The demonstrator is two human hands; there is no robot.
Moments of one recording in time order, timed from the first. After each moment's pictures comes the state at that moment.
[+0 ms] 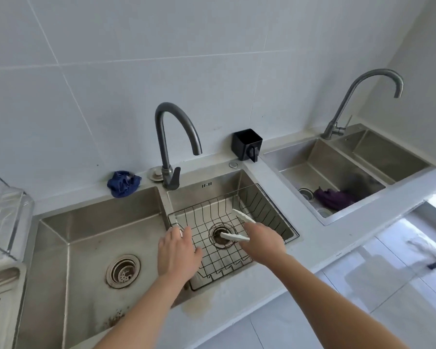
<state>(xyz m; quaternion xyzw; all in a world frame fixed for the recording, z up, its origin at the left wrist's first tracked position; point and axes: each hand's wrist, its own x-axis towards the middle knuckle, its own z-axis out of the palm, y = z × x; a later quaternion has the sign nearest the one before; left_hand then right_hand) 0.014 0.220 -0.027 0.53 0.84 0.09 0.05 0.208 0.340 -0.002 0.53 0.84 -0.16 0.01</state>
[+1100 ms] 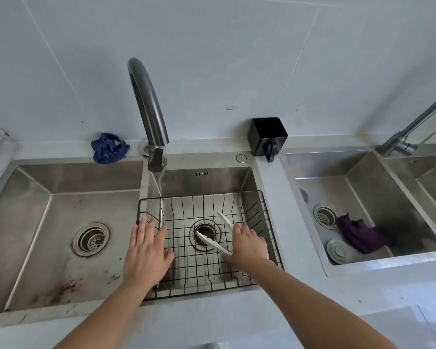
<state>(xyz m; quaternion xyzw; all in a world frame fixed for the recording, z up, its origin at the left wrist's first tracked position) 0.043 0.278 -0.107 0.44 0.90 0.01 0.04 0.219 0.477 -0.099 0.38 0.90 -0.11 0.17</state>
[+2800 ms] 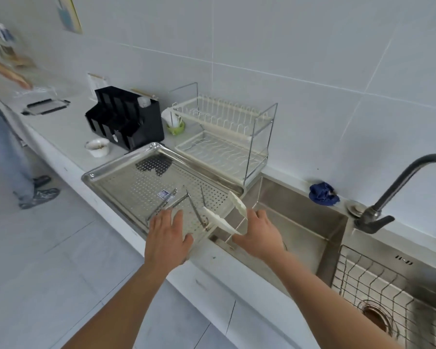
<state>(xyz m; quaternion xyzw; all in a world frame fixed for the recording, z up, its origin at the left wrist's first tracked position) -0.027 -0.147 0.034 0.07 0.99 0.09 -0.09 -0.025 0.096 0.052 0.03 0.98 -0.20 0.02</state>
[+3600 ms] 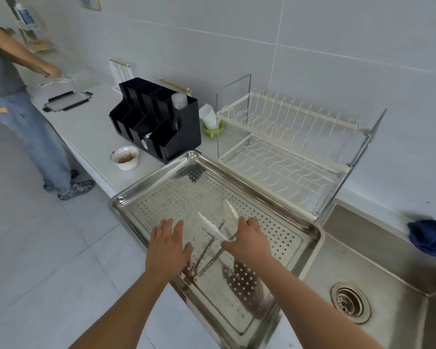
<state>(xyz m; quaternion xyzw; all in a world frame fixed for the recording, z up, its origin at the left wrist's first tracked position) -0.229 -0.310 -0.024 0.00 1.00 0.08 0.02 -0.248 -0.088 -0.004 0.03 0.97 -0.21 0.13</state>
